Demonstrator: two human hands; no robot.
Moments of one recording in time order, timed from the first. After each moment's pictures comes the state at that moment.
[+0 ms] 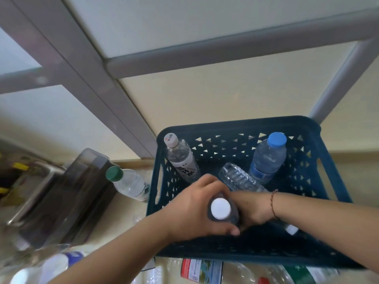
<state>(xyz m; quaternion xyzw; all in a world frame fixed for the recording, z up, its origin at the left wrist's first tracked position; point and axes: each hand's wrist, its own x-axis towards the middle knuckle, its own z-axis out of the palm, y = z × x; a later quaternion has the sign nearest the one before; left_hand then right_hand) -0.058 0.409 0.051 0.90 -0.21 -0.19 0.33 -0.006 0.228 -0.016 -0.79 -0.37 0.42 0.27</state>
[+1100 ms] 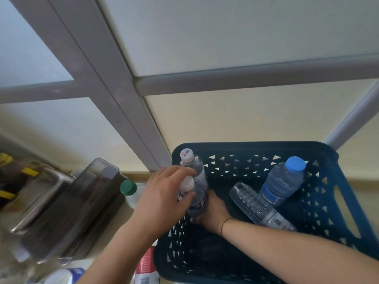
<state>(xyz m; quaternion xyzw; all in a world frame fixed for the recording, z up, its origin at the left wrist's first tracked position) -0.042 0.473 0.067 0.97 -0.10 0.09 0.22 -0.004 0.339 -0.058 -0.86 -0.01 0.30 0.41</state>
